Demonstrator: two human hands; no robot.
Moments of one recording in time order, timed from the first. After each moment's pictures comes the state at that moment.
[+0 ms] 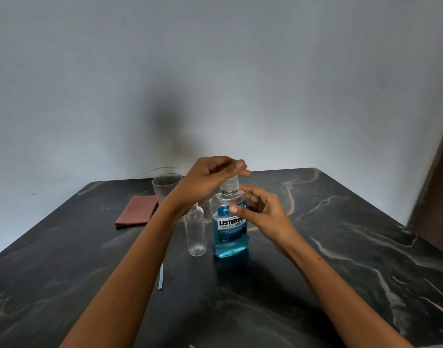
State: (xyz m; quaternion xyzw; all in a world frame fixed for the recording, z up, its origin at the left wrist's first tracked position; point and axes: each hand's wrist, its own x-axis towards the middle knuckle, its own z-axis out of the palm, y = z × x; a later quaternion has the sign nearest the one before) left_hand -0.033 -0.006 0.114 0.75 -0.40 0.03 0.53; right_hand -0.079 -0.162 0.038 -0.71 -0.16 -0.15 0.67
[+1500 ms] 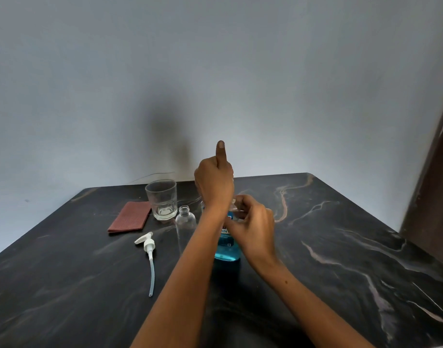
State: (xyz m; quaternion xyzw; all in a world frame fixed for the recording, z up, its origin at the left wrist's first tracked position) left_hand -0.036 -0.077 0.112 0.72 -0.11 0.29 0.62; right_hand -0.091 -0.129 0.036 -0.81 0.01 -0.38 0.46
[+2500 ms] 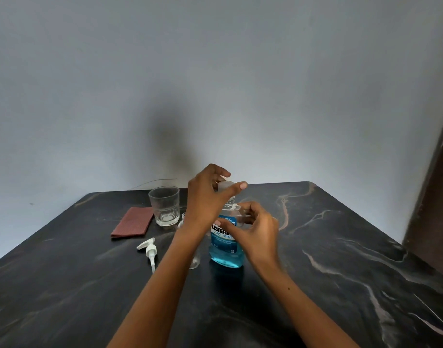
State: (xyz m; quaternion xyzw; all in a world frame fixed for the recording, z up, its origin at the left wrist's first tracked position) left_hand -0.051 -0.035 0.105 0.77 -0.22 0.25 0.54; right_hand -0.081 -0.139 0.027 -0.78 0.01 -0.37 0.51
